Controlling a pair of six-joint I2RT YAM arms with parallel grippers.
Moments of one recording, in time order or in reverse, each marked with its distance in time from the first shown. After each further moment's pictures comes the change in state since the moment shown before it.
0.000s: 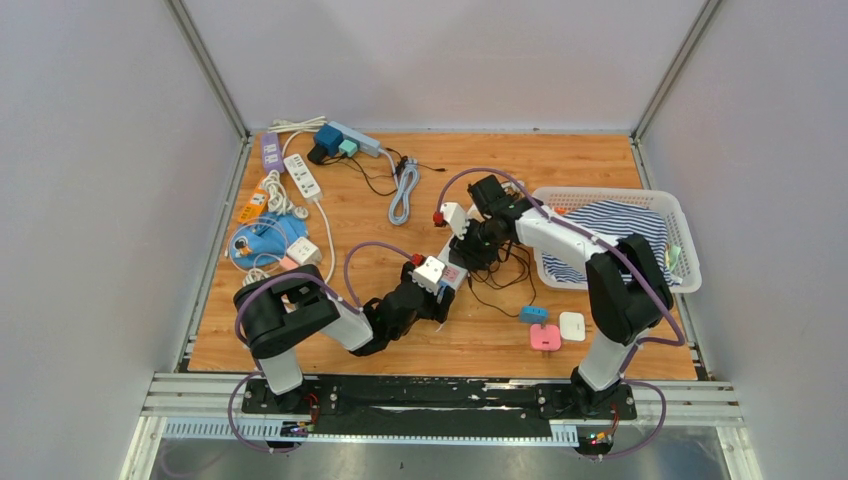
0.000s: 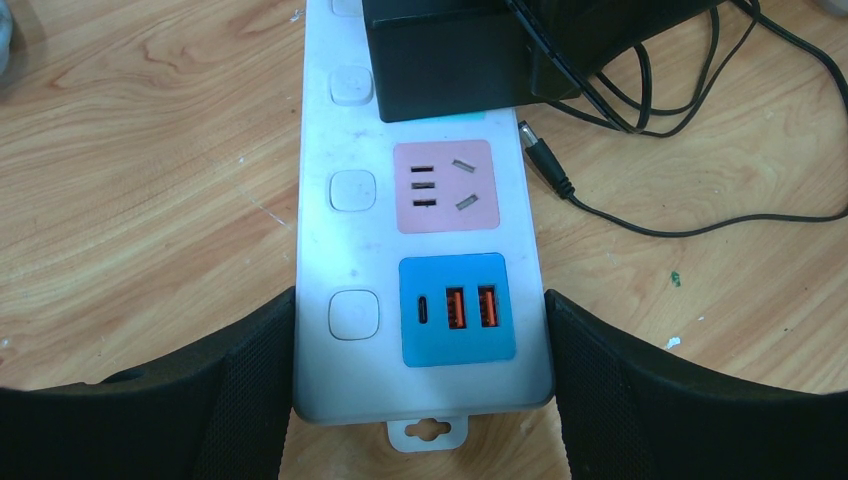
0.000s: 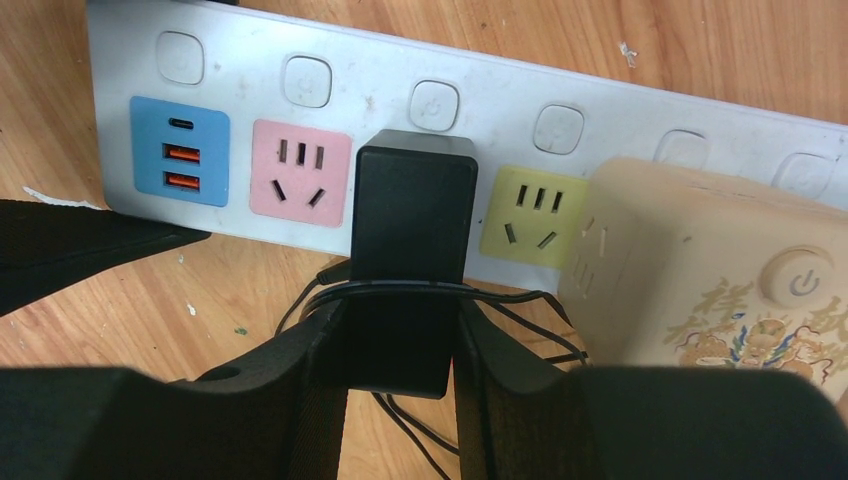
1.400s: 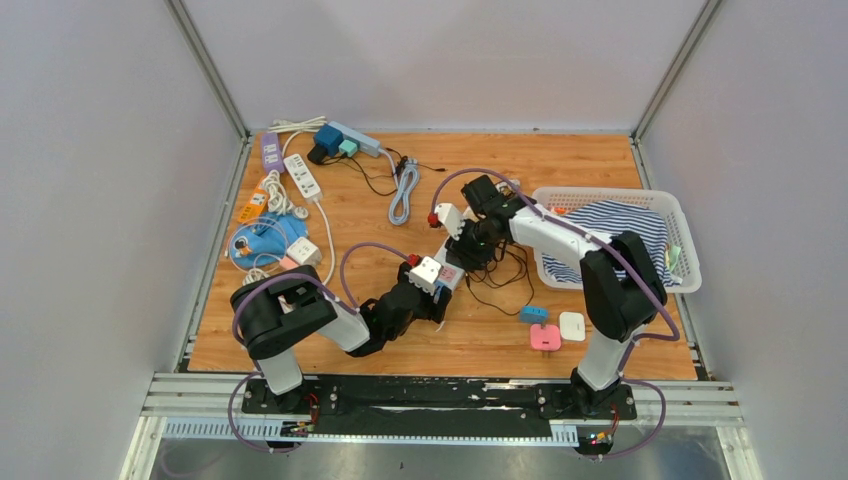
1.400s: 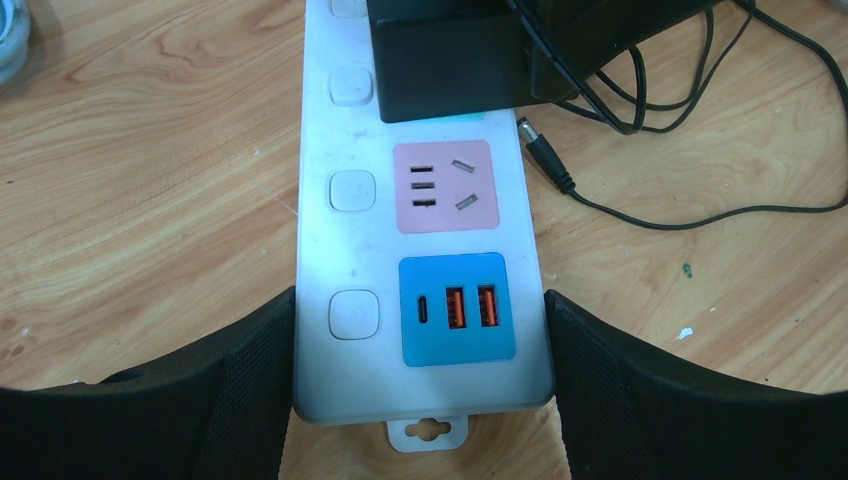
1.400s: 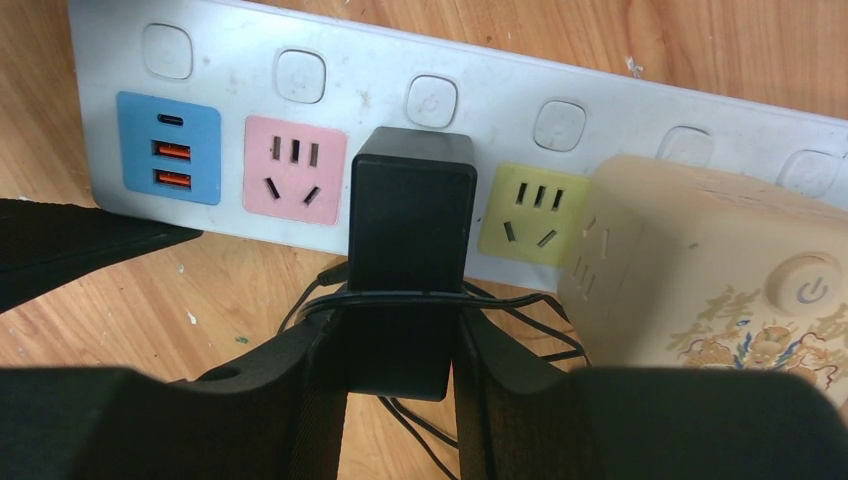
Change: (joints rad) left arm 0.005 -0.016 -0.027 0.016 0.014 0.003; right arm 0.034 0.034 0.040 -0.025 0.050 0.001
